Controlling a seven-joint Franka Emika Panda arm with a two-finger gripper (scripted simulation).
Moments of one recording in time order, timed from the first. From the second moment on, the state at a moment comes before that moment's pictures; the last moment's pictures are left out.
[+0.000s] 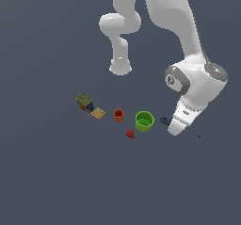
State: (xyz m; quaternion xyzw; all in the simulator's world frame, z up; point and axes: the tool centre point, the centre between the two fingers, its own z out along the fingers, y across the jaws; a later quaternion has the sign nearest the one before) arm 0.017 0.263 0.109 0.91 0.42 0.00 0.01
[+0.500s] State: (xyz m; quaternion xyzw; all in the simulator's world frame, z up) arm -0.008 0.317 0.067 0.87 0.49 0.00 0.00
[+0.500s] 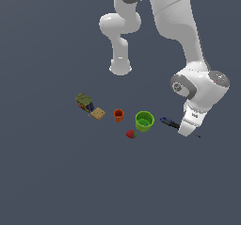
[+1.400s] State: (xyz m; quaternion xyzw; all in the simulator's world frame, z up) arm -0.010 0.319 0.018 0.87 0.50 0.00 0.00
